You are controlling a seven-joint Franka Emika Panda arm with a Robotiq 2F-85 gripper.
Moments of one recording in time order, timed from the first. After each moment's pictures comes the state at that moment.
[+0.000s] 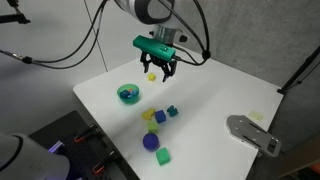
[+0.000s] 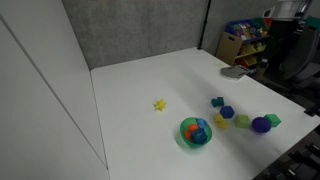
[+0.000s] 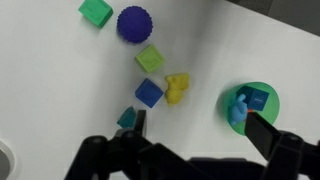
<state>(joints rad) -0.06 0.05 -0.11 -2.10 0.09 1.95 -0.46</state>
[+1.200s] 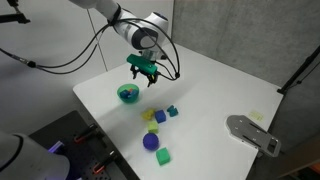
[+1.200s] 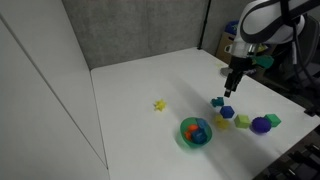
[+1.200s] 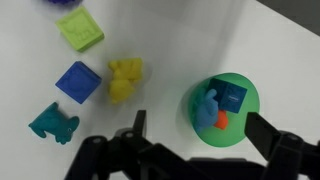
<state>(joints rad) -0.02 0.31 0.06 -2.09 0.21 2.14 -0.41</state>
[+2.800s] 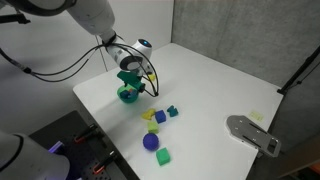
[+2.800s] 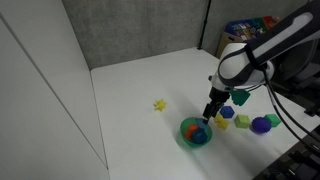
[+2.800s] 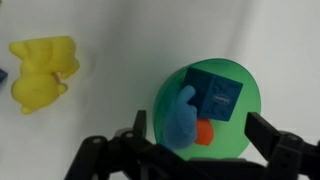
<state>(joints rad) -0.01 0.53 0.21 -2.15 0.33 2.49 -0.38</state>
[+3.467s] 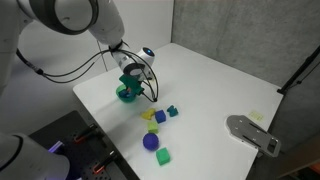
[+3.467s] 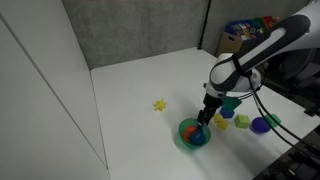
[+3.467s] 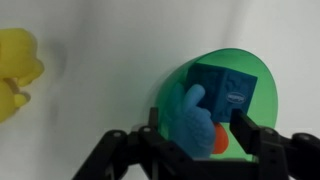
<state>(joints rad) -0.05 0.68 0.26 -2.05 0.36 2.49 -0.39</state>
